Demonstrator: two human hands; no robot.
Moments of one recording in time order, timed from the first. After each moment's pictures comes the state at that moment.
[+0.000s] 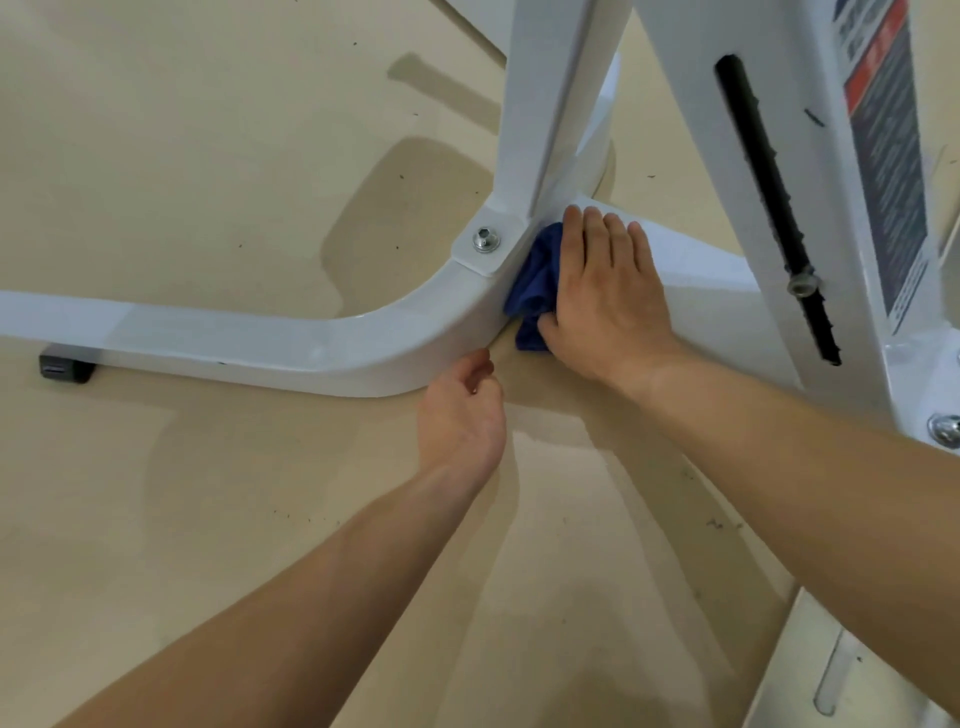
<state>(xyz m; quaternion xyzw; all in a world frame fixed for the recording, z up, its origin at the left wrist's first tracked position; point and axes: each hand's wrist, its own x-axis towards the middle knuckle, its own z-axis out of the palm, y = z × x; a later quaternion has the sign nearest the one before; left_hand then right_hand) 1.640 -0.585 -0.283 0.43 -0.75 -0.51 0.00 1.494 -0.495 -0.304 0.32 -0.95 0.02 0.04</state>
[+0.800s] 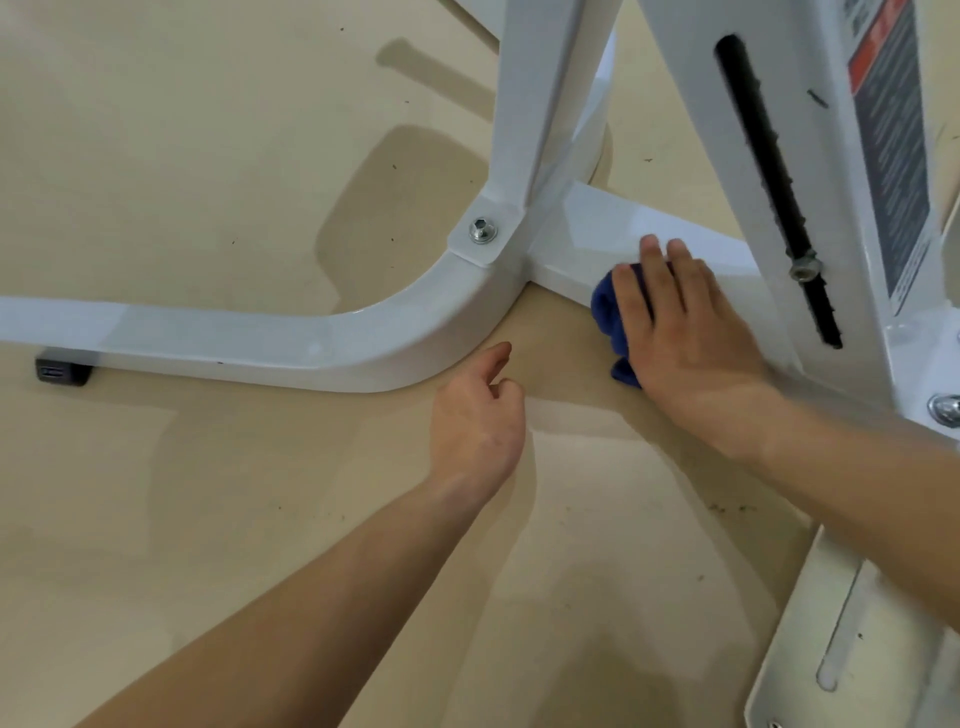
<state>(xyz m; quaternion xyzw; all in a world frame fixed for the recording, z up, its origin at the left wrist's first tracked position) 1.642 -0.577 -0.276 0.37 -0.81 -0.46 -0.03 1.514 -0.413 -0.308 0.39 -0.92 -0.07 0.05</state>
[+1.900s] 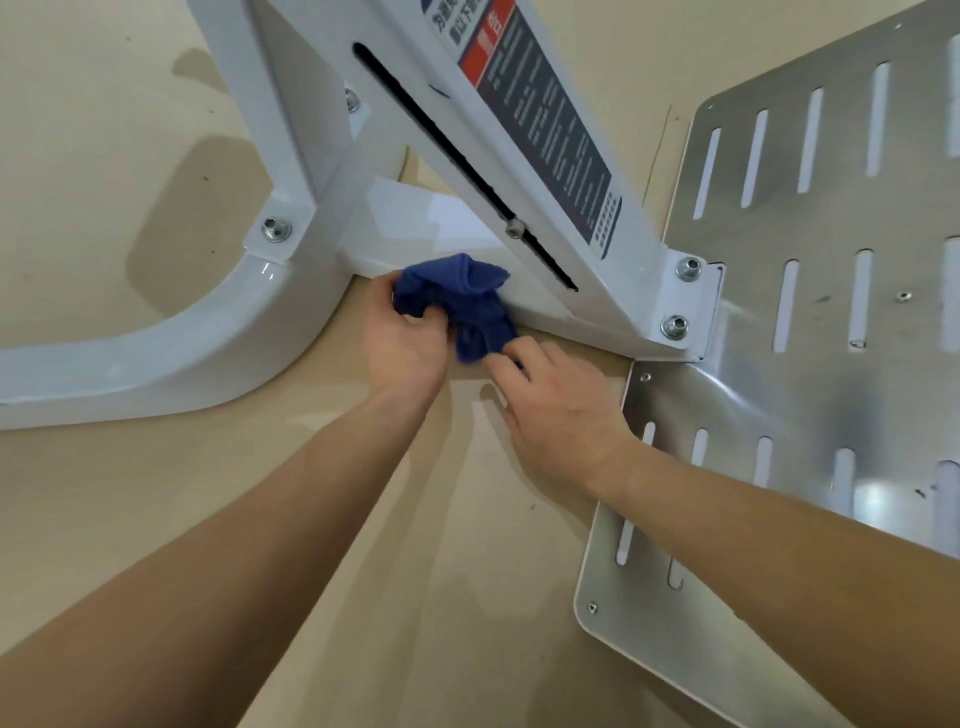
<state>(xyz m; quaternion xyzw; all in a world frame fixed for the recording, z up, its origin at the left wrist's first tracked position) 1.581 -0.495 -0.269 0.33 -0.72 -0.61 0.08 1.596 -0.336 -0.298 0.34 -0.94 0.09 0.04</state>
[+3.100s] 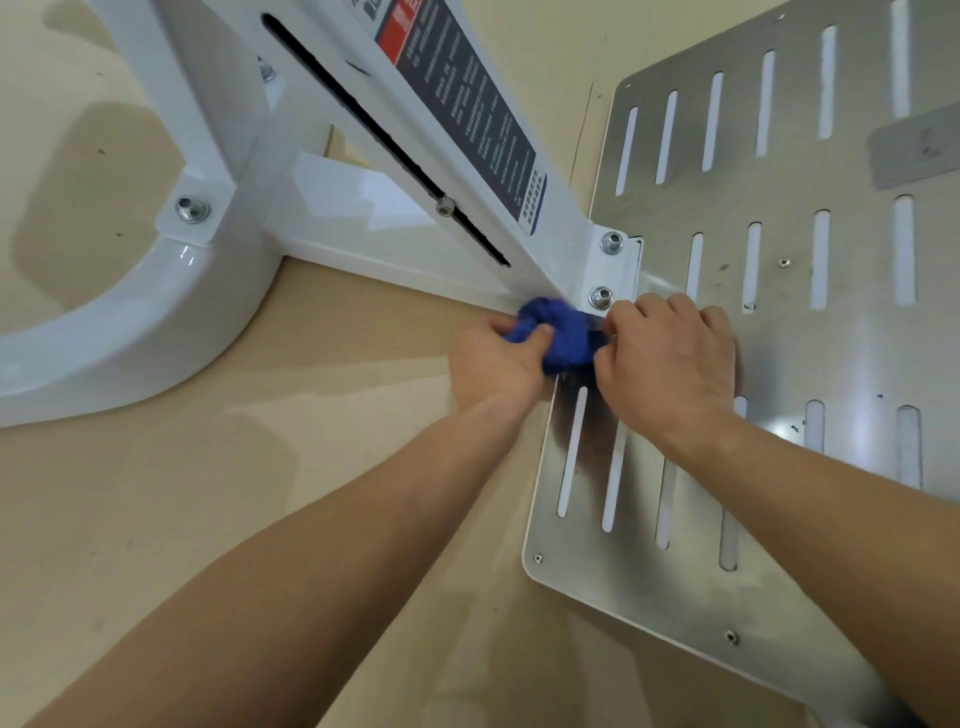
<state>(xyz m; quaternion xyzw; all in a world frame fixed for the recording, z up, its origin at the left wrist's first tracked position) 1.591 -0.375 -0.275 0.35 -0.73 -0.57 -0.09 1.589 -0.241 -0.230 0.07 -0.99 -0.09 -0.03</state>
